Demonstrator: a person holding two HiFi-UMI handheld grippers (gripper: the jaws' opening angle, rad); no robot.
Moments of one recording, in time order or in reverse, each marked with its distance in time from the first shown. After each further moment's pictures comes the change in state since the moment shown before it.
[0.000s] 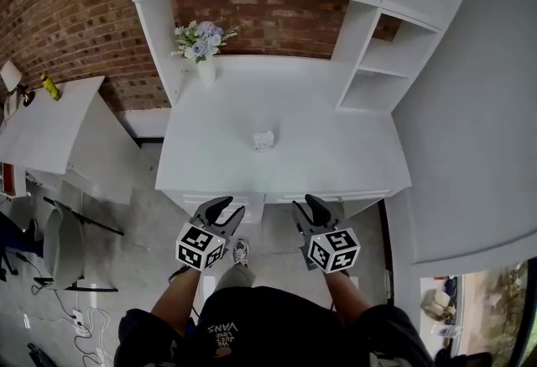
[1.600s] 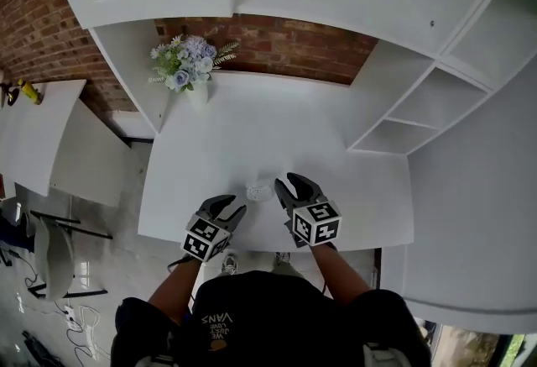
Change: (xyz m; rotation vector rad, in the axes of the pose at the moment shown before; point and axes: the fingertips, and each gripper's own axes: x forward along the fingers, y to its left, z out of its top) left arm 0.191 0.153 0.018 -0.069 0.170 -0.005; right arm 0.263 -0.125 0.068 -0.025 0.152 0.110
